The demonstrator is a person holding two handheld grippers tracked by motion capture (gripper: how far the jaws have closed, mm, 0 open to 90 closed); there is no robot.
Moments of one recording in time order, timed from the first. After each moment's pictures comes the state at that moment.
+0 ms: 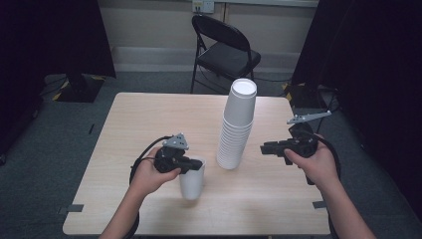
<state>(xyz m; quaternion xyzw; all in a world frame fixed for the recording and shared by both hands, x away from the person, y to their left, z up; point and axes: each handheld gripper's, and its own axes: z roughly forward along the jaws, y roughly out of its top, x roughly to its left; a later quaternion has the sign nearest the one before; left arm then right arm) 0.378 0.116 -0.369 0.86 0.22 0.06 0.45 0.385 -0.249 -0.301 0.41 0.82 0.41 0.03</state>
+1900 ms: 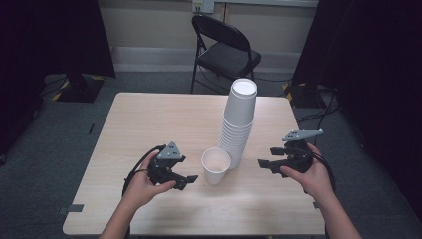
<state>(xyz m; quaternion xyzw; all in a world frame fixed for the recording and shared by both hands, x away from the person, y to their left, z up) 0.362 0.132 -0.399 0.86 0.26 0.09 0.42 0.377 -0.254 -0.353 0.39 0.83 0.39 0.10</state>
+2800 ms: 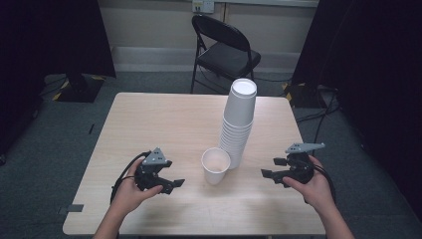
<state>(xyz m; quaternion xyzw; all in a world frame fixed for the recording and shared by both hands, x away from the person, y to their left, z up) 0.356 0.170 -0.425 0.85 0.29 0.09 0.42 0.369 -0.273 -0.394 0.40 0.82 0.39 0.10</state>
